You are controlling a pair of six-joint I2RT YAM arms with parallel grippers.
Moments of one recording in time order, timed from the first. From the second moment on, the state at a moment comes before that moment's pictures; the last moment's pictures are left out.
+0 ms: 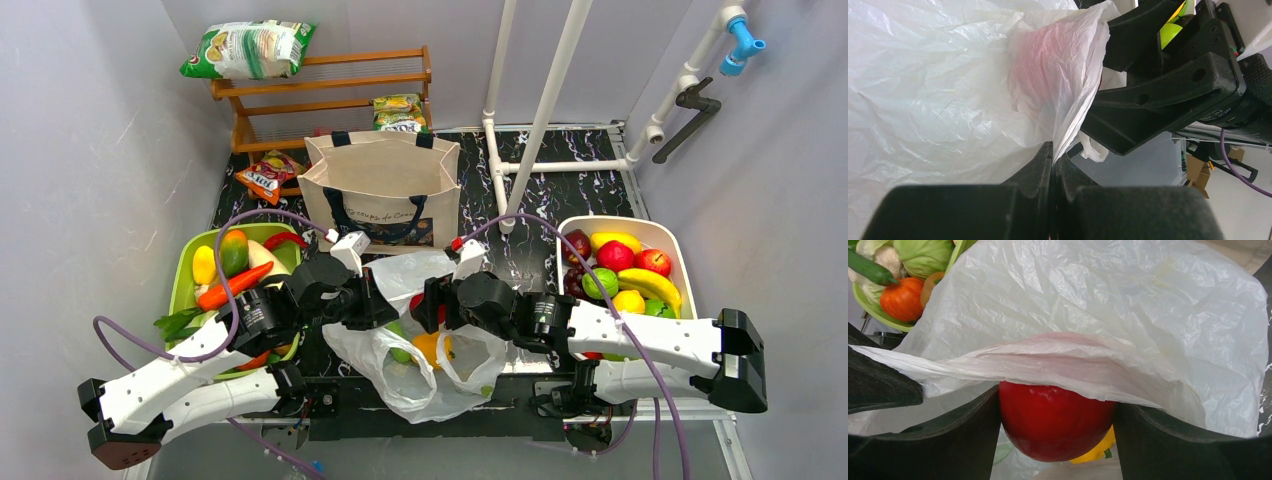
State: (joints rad) left arm -1.02 0.77 0.91 -0.79 -0.02 -0.89; right arm 1.30 1.09 0.81 -0.26 0.35 0.70
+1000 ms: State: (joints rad) left arm -1.02 0.81 0.91 -0.71 0.01 -0.89; right arm 1.30 1.08 0.83 -0.13 0.03 0.59
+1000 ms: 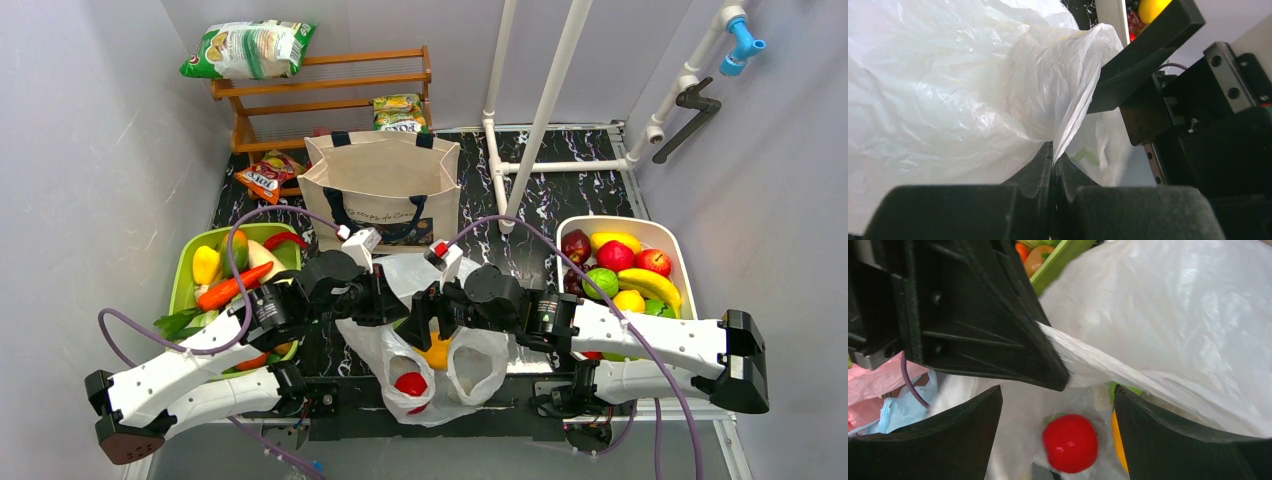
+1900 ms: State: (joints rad) left arm -1.02 0.77 0.89 -0.75 -0.02 -0.90; right arm 1.30 0.85 0.99 -0.55 0.29 0.61
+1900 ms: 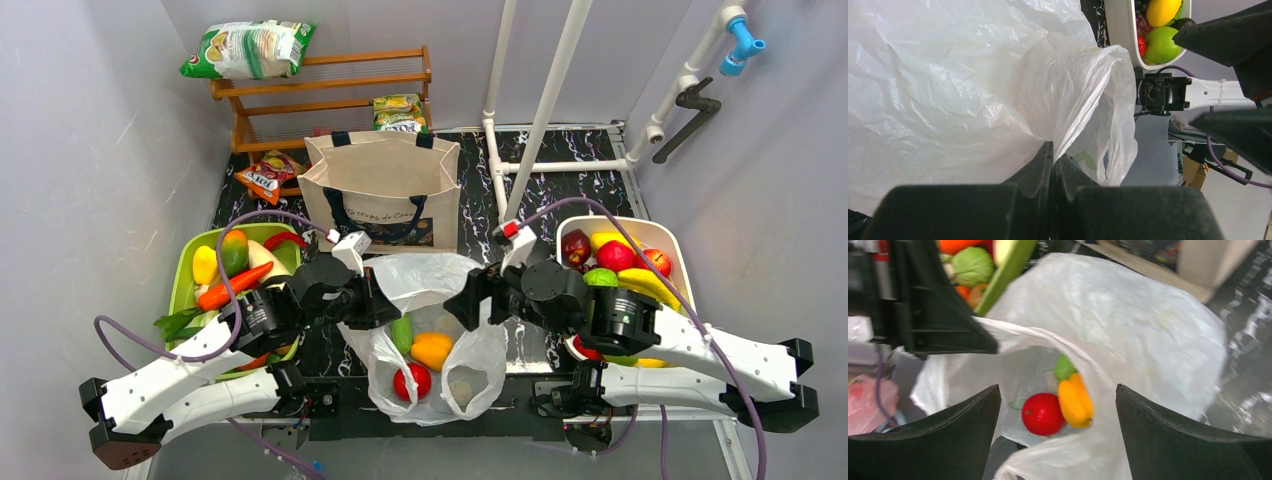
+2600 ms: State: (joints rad) left arm -1.02 0.73 0.86 -0.81 -0.03 -0.92; right arm 0.70 0.83 0.97 -1.09 0.48 0.78
